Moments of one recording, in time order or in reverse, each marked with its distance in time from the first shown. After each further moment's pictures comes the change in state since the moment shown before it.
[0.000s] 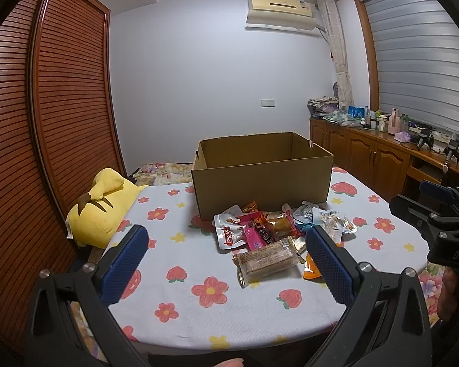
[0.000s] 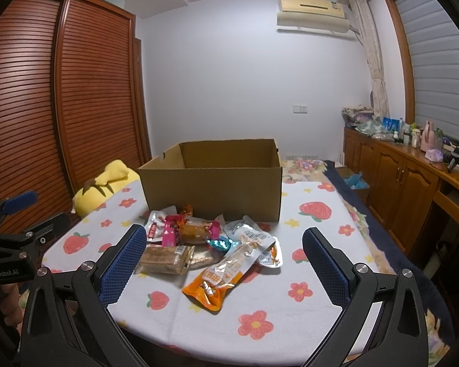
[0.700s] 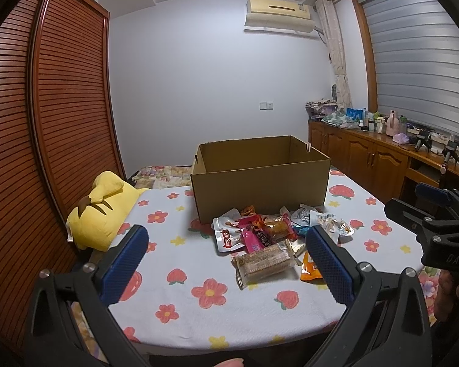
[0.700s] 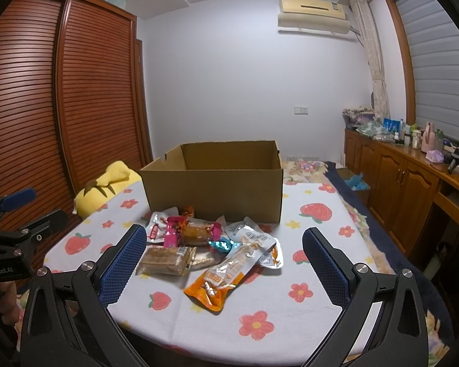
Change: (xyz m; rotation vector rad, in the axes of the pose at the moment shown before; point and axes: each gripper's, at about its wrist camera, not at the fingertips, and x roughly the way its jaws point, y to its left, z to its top) left arm -0.009 -0.001 0.002 0.003 -0.013 -0.007; right arm -0.002 0.000 0.001 0.000 -0.003 0.000
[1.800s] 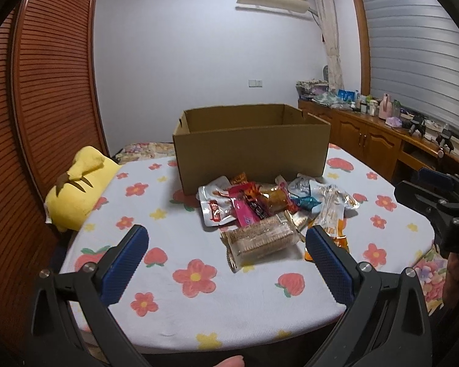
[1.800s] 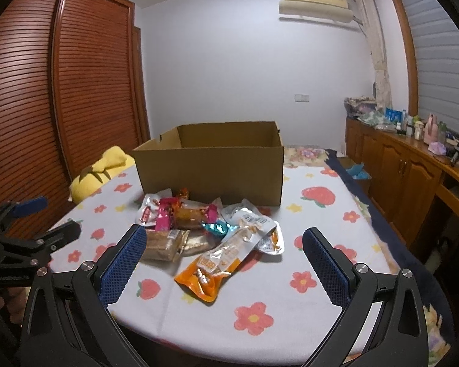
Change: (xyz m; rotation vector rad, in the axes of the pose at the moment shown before) left arm 0.056 0.003 -0.035 -0.003 0.112 -0.077; right arm 0.026 -0.007 -0.020 -0.007 0.059 0.000
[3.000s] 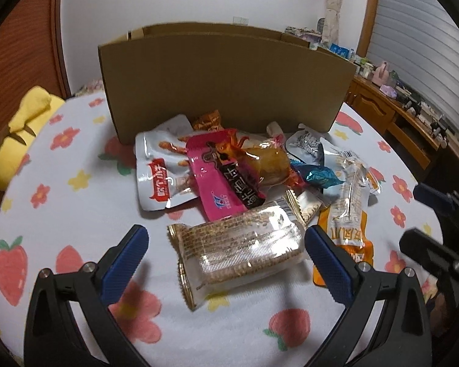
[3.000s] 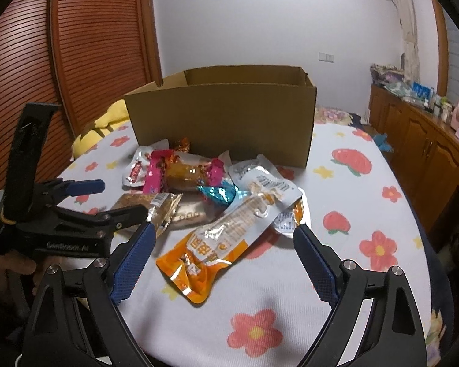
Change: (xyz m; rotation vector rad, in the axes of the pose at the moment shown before) left arm 0.138 -0.007 0.002 -0.084 0.327 -0.166; right arm 0.078 -0.014 -0.016 -0.033 0.221 0.094
